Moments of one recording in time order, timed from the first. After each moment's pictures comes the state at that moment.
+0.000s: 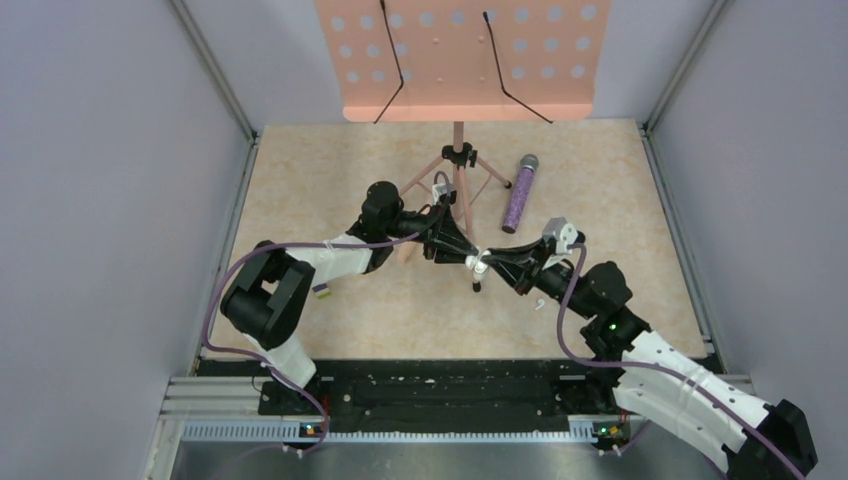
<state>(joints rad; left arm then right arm) -0.56 1.70 0.90 0.82 1.23 -1.75 0.67 0.68 0.34 0.50 -0.30 0.17</state>
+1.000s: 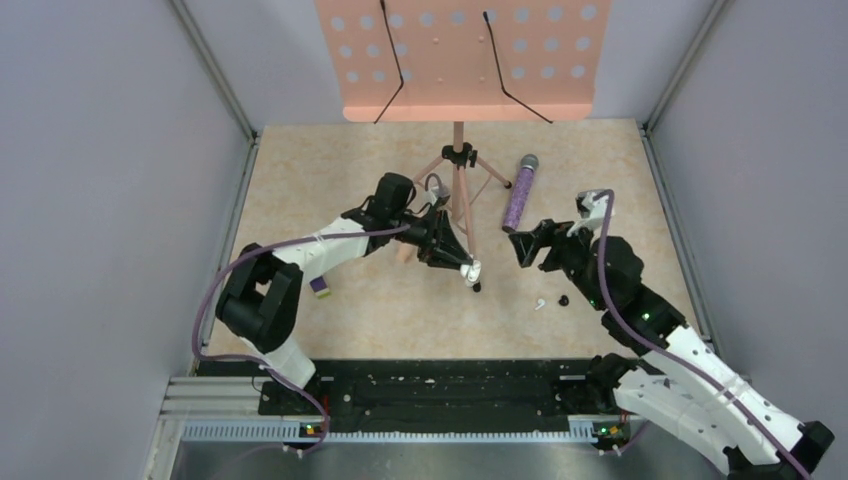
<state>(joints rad) -0.55 1.68 1.04 0.04 1.10 -1.10 0.67 0.62 0.67 -0.13 0.19 0.36</state>
